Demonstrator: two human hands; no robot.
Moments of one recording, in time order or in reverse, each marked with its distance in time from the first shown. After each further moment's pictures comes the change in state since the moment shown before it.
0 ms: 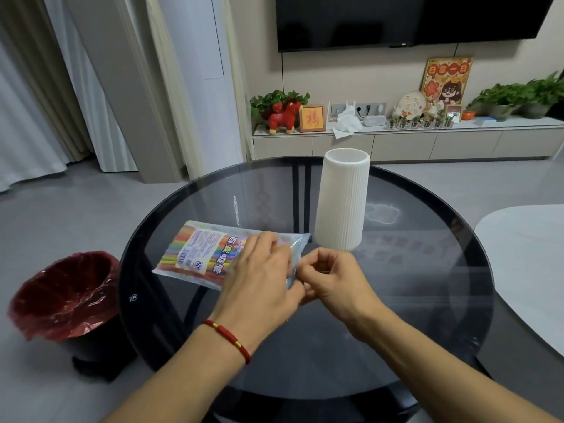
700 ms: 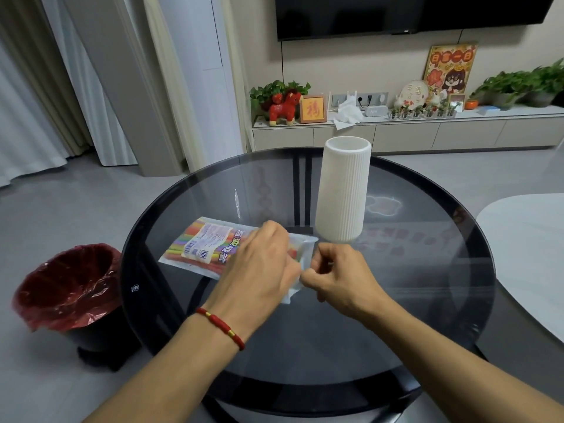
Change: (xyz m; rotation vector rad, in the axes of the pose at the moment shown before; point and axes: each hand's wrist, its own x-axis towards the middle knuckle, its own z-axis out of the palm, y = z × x) left_hand -0.002 0.003 -0.012 -0.100 0.012 0.067; right_hand -0.002 0.006 -0.010 -0.421 0.043 -0.015
